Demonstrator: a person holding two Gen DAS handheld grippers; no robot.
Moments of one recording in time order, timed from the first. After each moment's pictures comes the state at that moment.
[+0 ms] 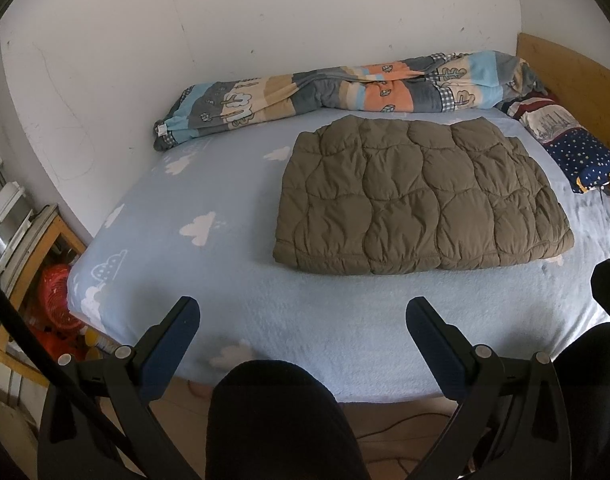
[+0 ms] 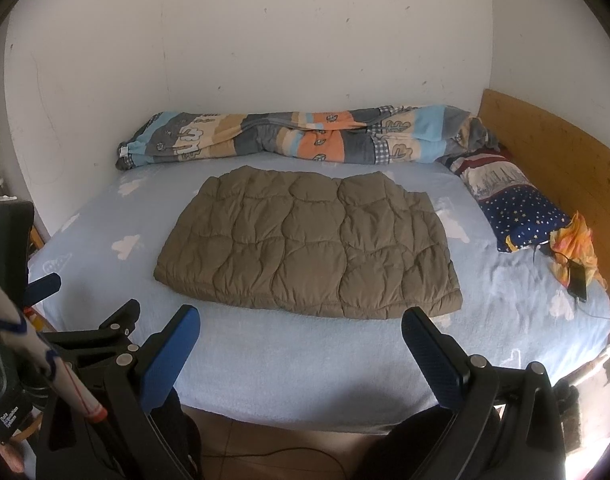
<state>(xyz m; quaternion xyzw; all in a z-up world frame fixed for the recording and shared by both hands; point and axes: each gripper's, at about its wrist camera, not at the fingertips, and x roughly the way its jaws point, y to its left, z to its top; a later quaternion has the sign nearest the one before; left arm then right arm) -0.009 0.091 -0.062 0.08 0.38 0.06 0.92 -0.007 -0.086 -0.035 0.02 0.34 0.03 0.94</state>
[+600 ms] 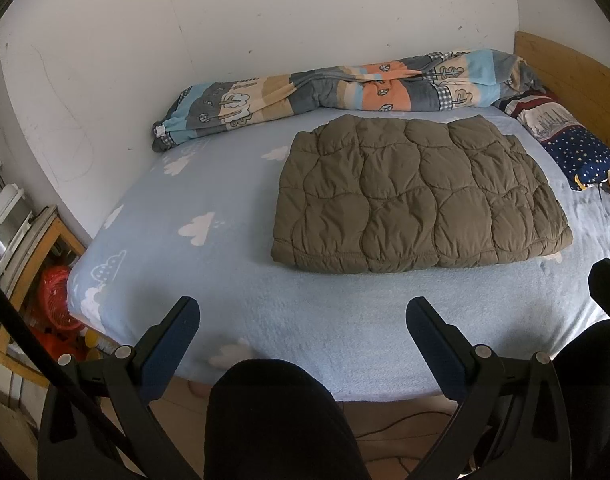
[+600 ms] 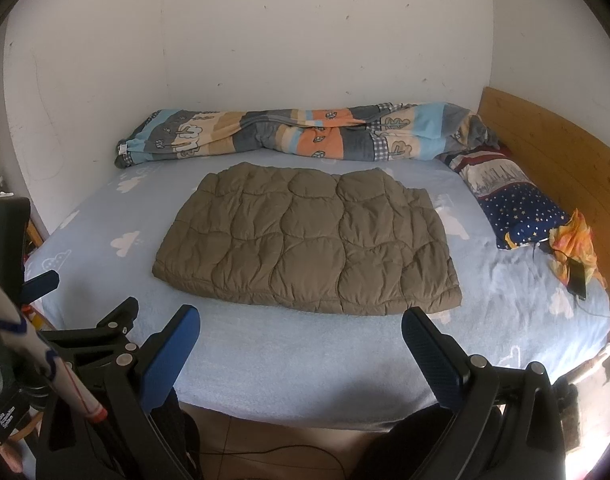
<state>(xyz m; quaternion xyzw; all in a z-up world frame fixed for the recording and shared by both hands) -0.012 0.089 -0.064 0.08 0.38 0.06 0.92 -0.012 -0.089 -0.043 0.02 0.34 0.03 0.94</state>
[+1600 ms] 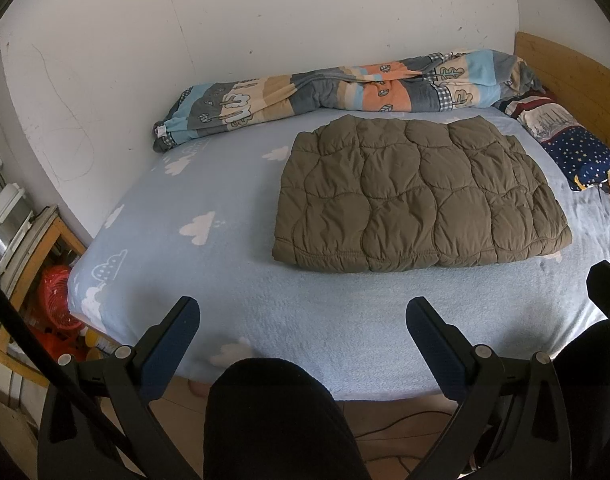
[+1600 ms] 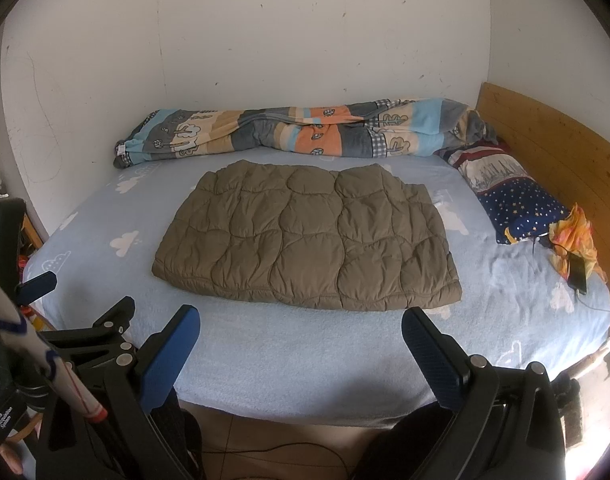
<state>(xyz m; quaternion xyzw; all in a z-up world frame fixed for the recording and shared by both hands) -0.013 0.090 -0.064 0.08 0.38 0.06 0.92 -0.015 -0.095 -0.046 0.02 0.35 0.03 0.94</state>
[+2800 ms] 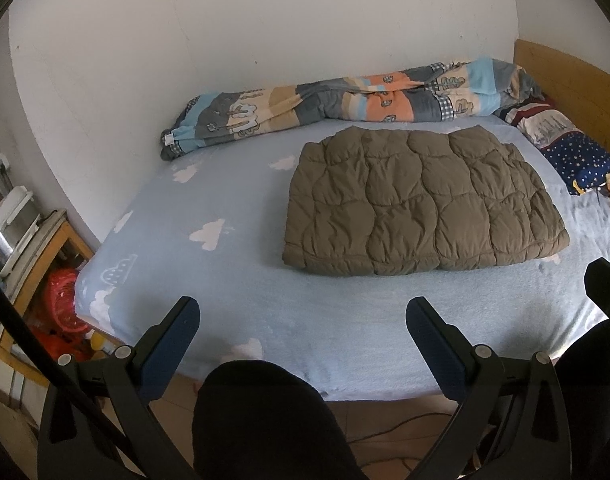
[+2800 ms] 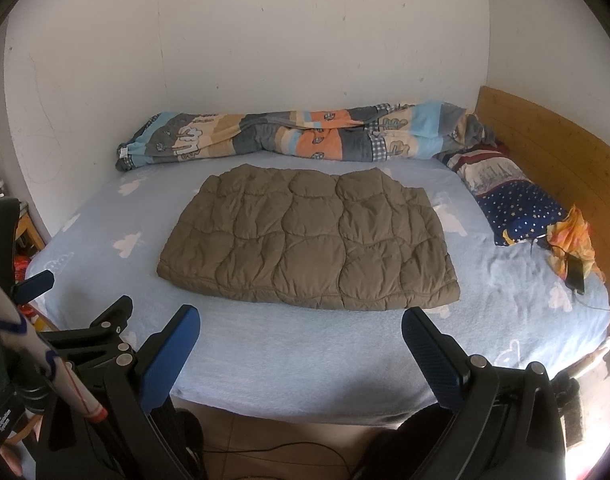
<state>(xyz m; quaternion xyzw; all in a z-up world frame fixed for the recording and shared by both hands) -0.032 0.096 -0.048 0.08 0.36 0.07 0.93 -0.024 -0.091 -0.040 0.02 0.34 0.03 0.94</state>
